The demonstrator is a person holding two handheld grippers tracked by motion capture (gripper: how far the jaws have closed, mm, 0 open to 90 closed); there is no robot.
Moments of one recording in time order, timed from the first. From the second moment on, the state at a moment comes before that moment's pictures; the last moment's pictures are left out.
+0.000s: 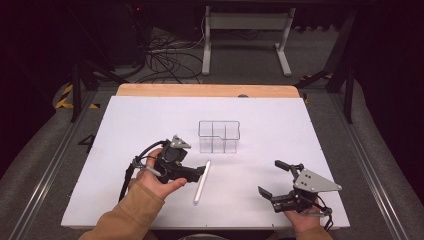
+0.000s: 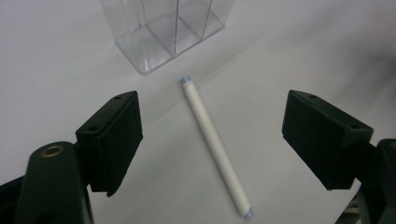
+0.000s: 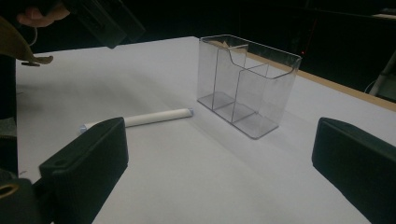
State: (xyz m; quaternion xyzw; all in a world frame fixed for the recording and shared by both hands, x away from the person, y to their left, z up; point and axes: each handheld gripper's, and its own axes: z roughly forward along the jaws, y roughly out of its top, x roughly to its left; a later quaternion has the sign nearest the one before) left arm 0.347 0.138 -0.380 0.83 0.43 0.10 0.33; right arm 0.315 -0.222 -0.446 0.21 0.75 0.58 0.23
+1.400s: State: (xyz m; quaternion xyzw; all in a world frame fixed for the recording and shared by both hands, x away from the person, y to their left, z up) left arm 0.387 0.102 -0.430 0.81 0.53 0.02 0.23; right arm 0.324 -0.214 -0.443 0.19 0.76 0.59 0.22
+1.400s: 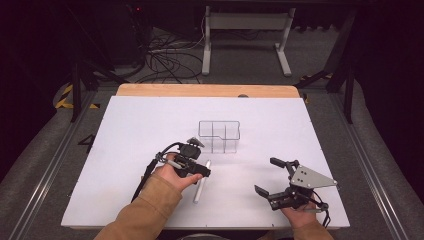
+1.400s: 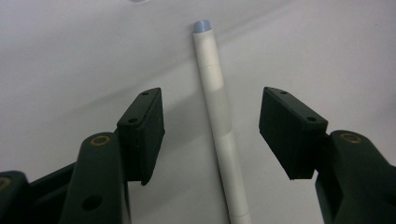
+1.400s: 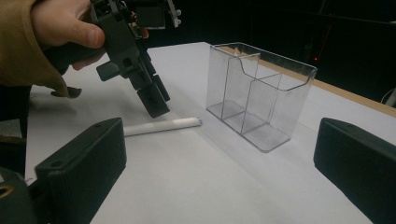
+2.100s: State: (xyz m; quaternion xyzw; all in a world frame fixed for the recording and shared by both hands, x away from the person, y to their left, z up) left arm 0.389 0.087 -0.440 0.81 0.56 0.03 0.18; right arm 0.324 -0.213 -0.444 0.19 0.76 0.58 0.22
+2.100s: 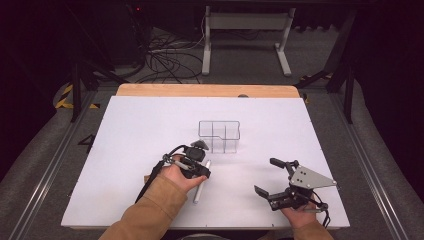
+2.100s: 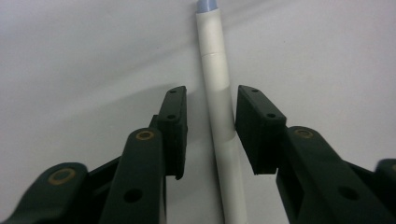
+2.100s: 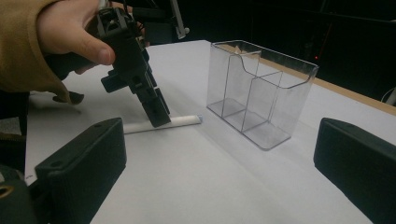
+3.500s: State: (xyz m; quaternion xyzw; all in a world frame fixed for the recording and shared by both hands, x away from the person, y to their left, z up) left arm 0.373 0.089 -0.427 0.80 0.55 0.07 0.23; right arm 0.325 -0.213 -0.447 0.19 0.76 0.58 0.22
